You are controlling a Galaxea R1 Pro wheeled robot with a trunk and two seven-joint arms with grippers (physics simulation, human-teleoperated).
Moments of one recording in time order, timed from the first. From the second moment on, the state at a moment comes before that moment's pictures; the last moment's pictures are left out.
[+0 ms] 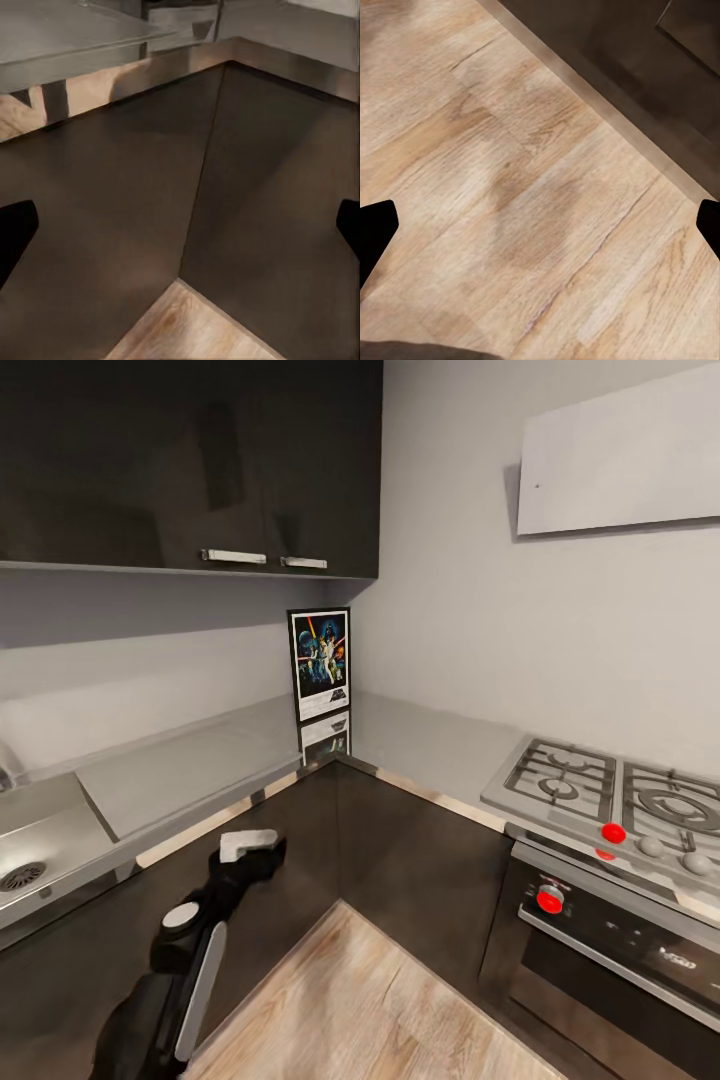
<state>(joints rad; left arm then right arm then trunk) -0.30 -0.12 0.00 -1.55 0.01 0.48 0.00 -0.09 -0.04 0.01 -0.25 0.16 -0.50 -0.07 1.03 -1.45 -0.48</state>
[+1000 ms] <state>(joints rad) -0.83 -0.04 0.11 -1.33 0.05 0.75 -0.20 -0.09 -0.05 0.01 -0.26 0.16 -0.50 -0.07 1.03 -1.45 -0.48</state>
